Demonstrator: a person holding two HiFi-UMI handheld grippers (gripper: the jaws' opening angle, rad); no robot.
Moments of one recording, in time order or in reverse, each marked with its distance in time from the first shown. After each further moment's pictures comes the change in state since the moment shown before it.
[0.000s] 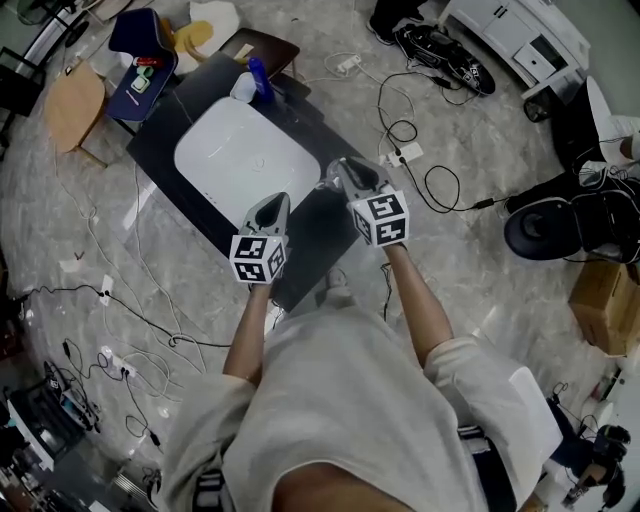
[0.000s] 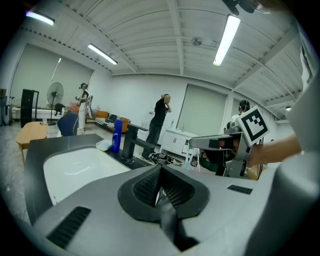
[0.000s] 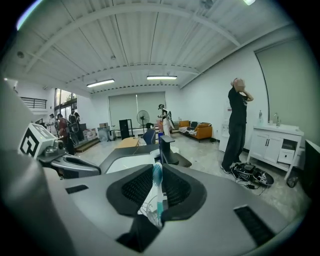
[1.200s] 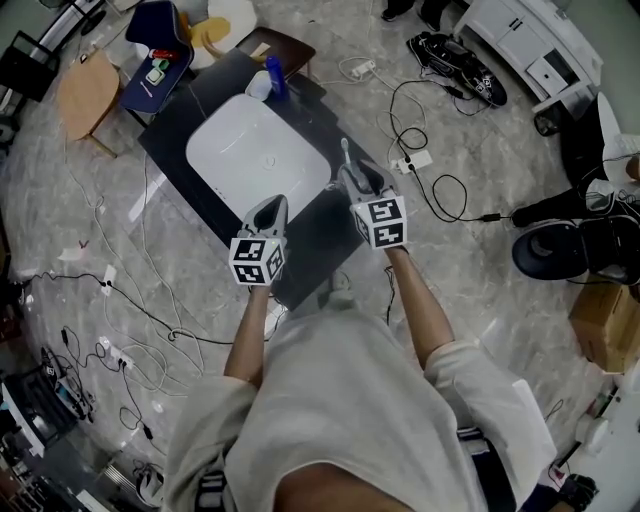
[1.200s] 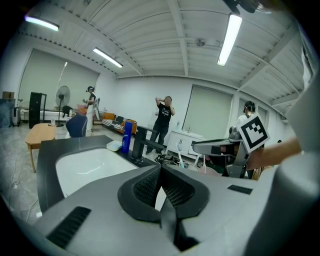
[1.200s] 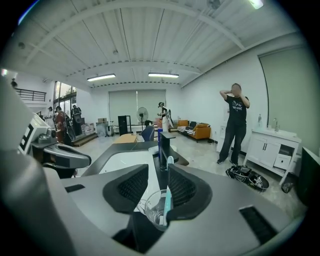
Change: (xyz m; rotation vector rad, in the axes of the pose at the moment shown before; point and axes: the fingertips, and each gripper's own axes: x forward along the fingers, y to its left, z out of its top) left arm -0.021 0.020 -0.005 -0.015 -0.011 0.075; right arm 0.011 0.005 -0.016 -0.048 0.027 -0.025
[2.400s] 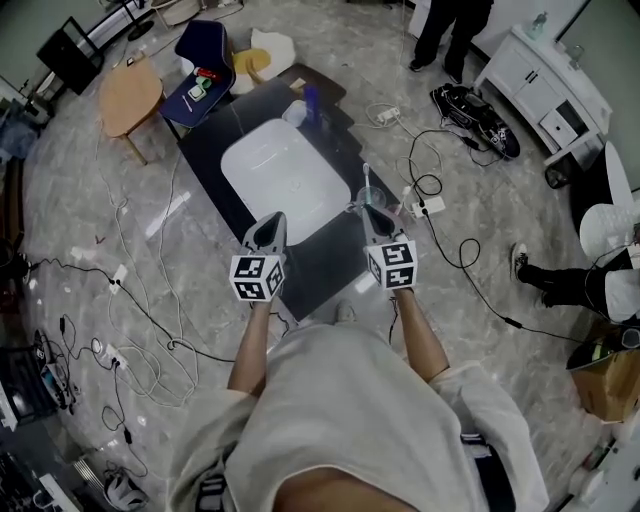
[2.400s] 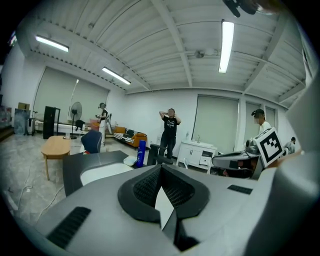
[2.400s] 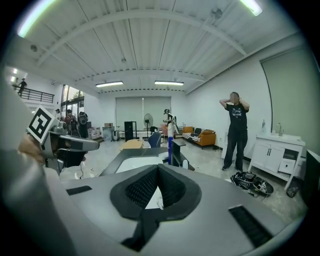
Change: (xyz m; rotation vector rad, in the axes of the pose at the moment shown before) left arm -0.081 0.013 0.033 0.019 -0.147 0.131; right arm -0.063 0.049 0.007 -0.032 -0.076 0.048
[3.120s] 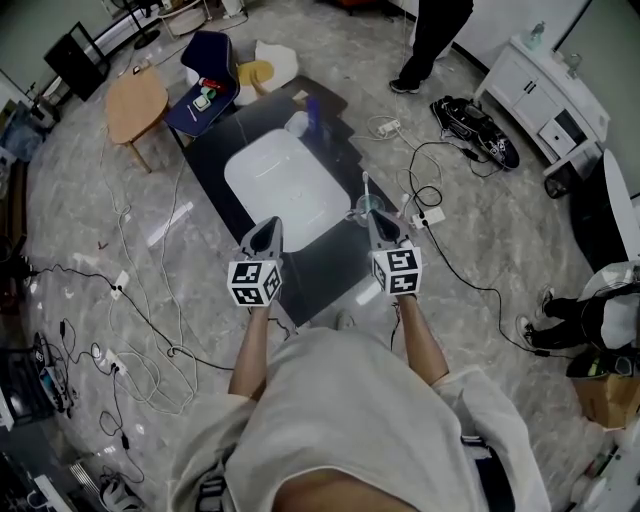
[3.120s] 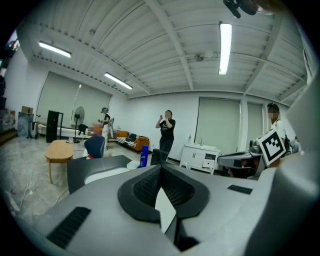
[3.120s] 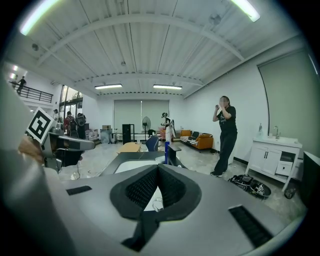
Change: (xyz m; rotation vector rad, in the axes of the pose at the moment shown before) left arm -0.013 0.004 0.016 0.009 -0.046 0.033; right arm -0.016 -0.011 0.017 -0.009 -0.045 -0.030
